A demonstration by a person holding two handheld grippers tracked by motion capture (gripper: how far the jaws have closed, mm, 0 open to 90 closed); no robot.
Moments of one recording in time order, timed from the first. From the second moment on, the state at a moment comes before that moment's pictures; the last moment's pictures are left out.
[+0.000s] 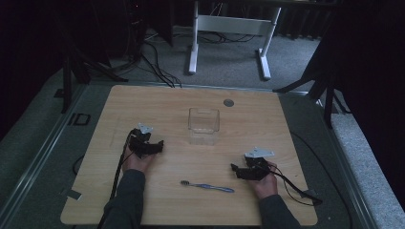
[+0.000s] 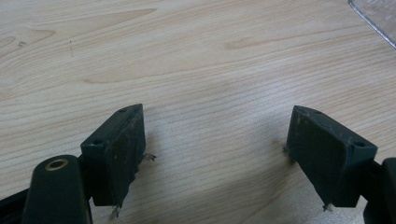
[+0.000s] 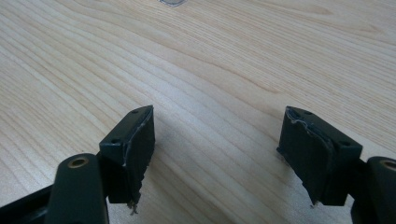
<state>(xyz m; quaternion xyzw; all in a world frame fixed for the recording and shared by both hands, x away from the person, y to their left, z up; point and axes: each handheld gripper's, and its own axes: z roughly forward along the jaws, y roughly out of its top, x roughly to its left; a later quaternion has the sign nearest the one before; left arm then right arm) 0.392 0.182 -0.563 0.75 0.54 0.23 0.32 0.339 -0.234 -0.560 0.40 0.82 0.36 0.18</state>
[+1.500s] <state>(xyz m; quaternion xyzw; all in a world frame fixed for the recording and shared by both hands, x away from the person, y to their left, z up) 0.394 0.181 -0.563 0.74 0.55 0.23 0.31 0.322 -0.237 -0.500 0.32 0.85 0.35 0.23</state>
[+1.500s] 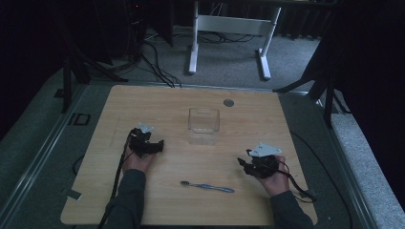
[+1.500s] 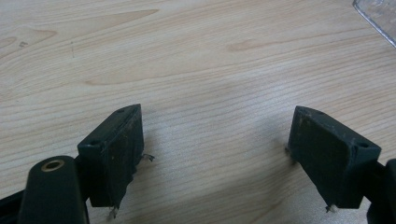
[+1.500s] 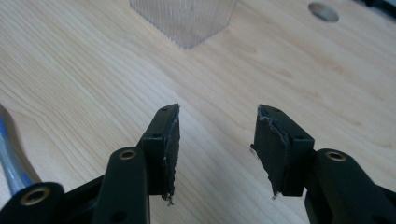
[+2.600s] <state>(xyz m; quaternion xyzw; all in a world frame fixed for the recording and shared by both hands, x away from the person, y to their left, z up) 0.395 0.181 -0.563 0.74 0.55 0.23 0.31 0.322 -0.229 -0.451 0.28 0.86 0.36 0.24</state>
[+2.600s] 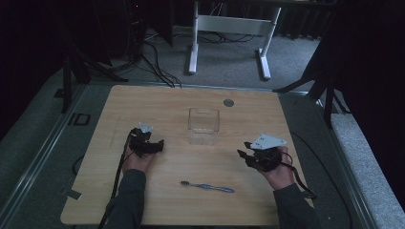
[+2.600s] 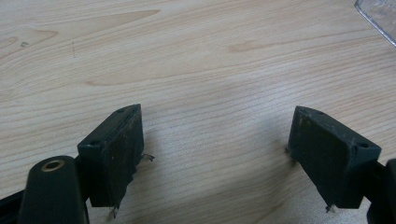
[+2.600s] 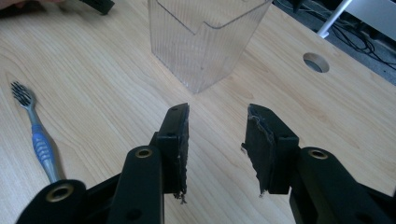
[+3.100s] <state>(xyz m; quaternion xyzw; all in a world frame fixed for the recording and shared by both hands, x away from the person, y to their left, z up) 0.395 0.181 -0.563 0.74 0.55 0.23 0.32 0.323 -0.216 -0.434 0.25 0.87 0.36 0.23</state>
